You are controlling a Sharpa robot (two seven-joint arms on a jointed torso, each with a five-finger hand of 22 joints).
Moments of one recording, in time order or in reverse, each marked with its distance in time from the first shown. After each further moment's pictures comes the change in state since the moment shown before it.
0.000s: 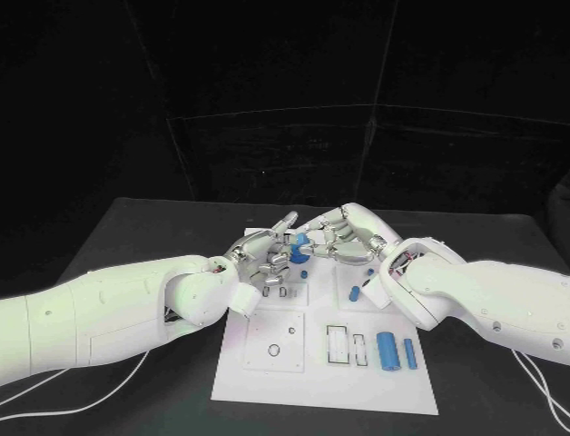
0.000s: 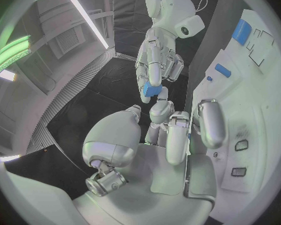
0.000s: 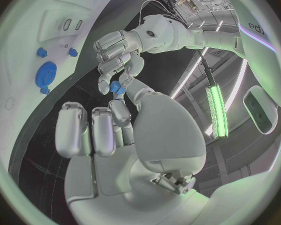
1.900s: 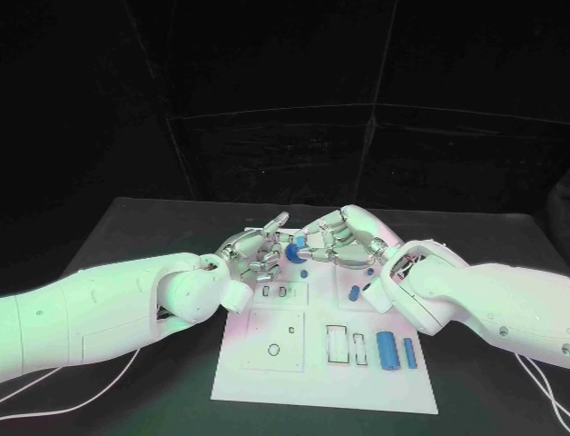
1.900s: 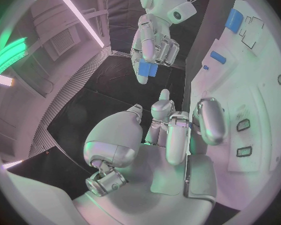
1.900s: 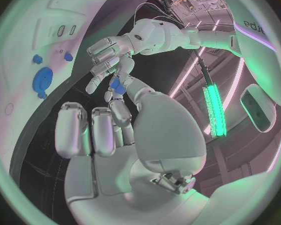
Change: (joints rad) left arm 0.001 -0.019 0.001 -0.019 -0.025 -0.024 -0.023; left_hand 0.025 0.025 -0.025 -0.033 0.003 -0.070 0.034 -0.065 -0.015 -0.038 0.027 -0.041 -0.061 0.000 0.008 0.000 0.000 0.000 -0.013 0.013 -0.014 -0.035; right arm -0.001 -0.021 -0.001 0.046 0.002 0.006 0.007; right_hand 0.000 0.000 -0.009 0.001 0.000 0.019 0.011 0.002 0.001 0.000 0.000 0.000 0.000 0.000 0.000 0.000 0.000 0.000 0.004 0.004 0.000 0.000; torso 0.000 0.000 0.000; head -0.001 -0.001
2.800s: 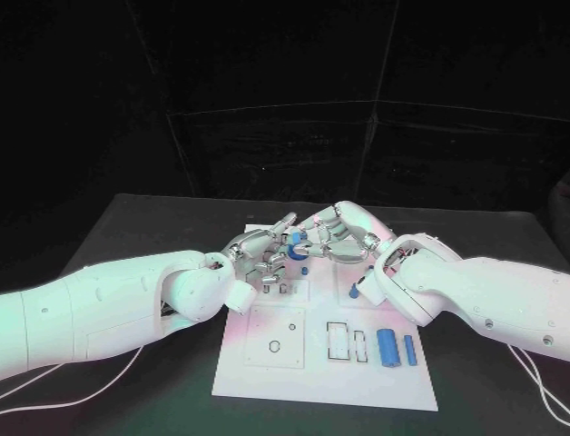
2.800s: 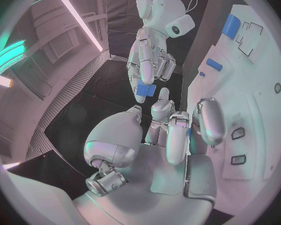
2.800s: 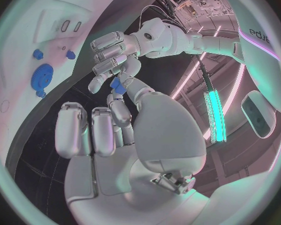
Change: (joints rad) left arm 0.000 0.009 0.000 0.011 -0.028 0.017 -0.022; left_hand -0.011 0.011 -0.027 0.016 0.000 0.056 -0.019 0.017 0.013 0.013 -0.013 0.003 0.029 0.004 0.003 0.000 0.000 0.000 0.000 0.000 0.000 0.017; right arm 0.000 0.047 0.000 -0.062 -0.049 0.003 -0.005; right_hand 0.001 0.003 -0.004 0.001 -0.001 -0.001 0.000 0.001 -0.001 0.000 0.000 0.000 0.001 0.000 0.000 0.000 0.000 0.000 0.000 0.000 0.000 0.000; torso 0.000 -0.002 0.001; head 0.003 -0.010
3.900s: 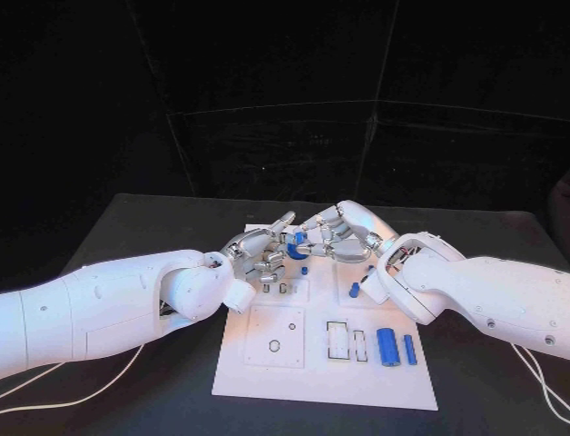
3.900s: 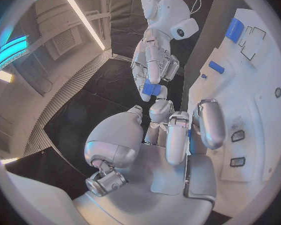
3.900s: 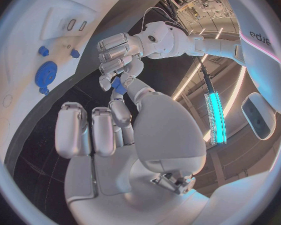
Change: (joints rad) left arm 0.000 -0.004 0.000 -0.005 0.027 0.033 0.001; left_hand 0.005 0.012 -0.008 -0.008 0.000 0.055 -0.023 0.030 0.019 0.025 -0.025 0.006 0.028 -0.005 -0.016 0.000 0.000 0.000 0.014 -0.014 0.014 0.019; right arm 0.000 -0.005 0.000 -0.008 -0.020 0.004 -0.009; right_hand 0.000 -0.001 -0.001 -0.001 0.003 0.001 -0.003 0.000 0.000 0.000 0.000 0.000 0.001 0.000 0.000 0.000 0.000 0.000 0.000 0.000 0.000 0.001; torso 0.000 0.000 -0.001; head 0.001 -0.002
